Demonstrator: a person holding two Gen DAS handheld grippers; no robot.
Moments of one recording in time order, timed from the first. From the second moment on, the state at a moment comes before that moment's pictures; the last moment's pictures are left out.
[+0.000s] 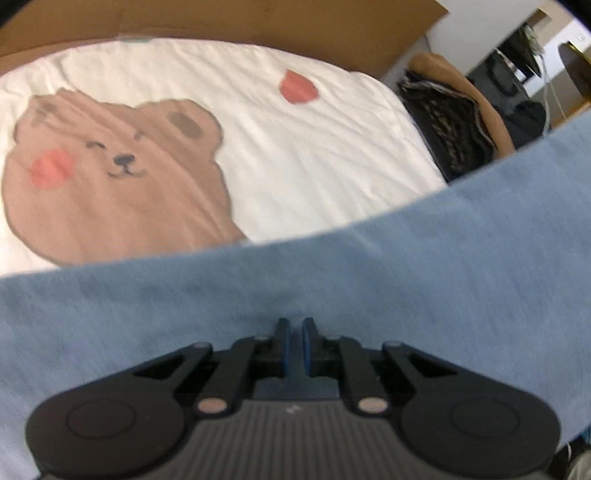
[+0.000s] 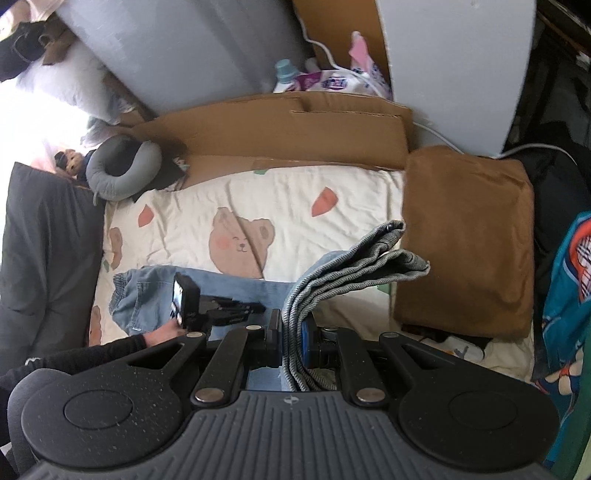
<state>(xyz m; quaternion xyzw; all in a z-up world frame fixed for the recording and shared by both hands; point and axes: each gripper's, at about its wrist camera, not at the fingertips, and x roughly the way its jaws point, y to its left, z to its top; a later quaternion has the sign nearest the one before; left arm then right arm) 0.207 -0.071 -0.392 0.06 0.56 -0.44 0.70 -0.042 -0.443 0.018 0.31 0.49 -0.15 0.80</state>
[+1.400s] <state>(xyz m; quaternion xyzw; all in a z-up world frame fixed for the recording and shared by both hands) 0.182 0.229 -0.314 -0.07 0.54 -0.19 0.82 0.151 -0.291 0.076 0.20 0.50 0.03 0.84</state>
